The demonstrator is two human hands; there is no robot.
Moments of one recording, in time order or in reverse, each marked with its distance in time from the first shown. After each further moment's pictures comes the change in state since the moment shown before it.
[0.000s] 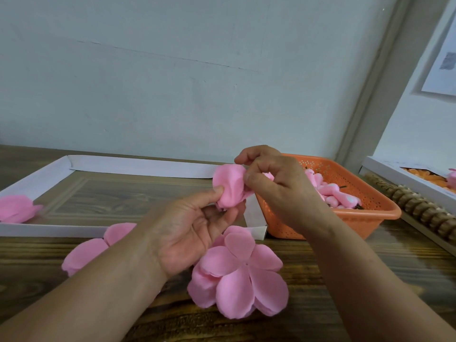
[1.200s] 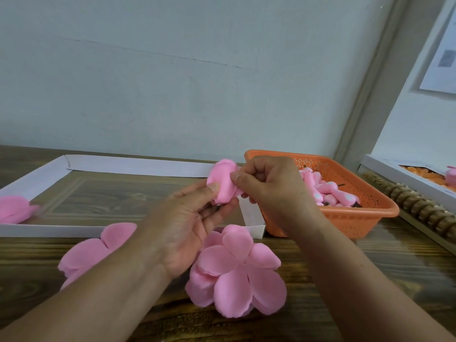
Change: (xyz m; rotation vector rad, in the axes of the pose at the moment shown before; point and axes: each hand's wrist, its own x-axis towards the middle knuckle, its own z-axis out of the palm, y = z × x) left_hand 0.001 -0.008 0.000 0.042 0.034 0.254; right_hand 0.002 0.005 0.012 0.050 0.133 0.103
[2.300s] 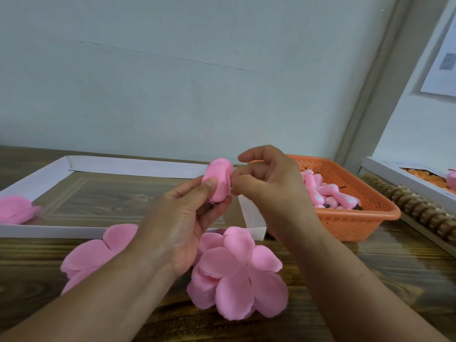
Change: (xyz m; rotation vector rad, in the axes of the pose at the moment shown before) left_hand 0.005 -0.002 -0.002 0.060 0.084 0.152; right_hand -0.007 -0.015 0.009 0.223 0.063 0.086
